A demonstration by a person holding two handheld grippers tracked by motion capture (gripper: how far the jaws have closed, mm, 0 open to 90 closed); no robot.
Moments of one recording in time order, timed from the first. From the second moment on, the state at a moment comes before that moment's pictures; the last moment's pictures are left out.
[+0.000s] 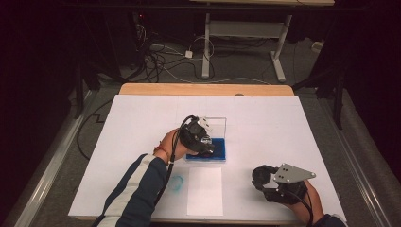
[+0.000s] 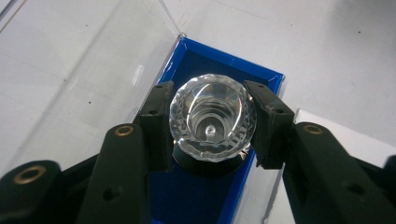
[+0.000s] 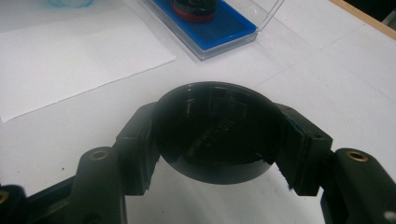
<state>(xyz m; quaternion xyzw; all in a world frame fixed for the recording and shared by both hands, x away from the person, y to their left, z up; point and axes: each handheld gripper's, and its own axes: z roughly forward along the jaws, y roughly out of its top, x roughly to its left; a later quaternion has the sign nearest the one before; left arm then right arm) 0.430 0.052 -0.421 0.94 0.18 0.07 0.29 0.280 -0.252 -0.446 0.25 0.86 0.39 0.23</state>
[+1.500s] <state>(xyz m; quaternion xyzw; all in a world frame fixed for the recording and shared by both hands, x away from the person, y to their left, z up) 0.429 0.061 -0.400 0.93 0.19 0.09 0.29 0.280 -0.255 -0.444 0.25 0.86 0.39 0.23</state>
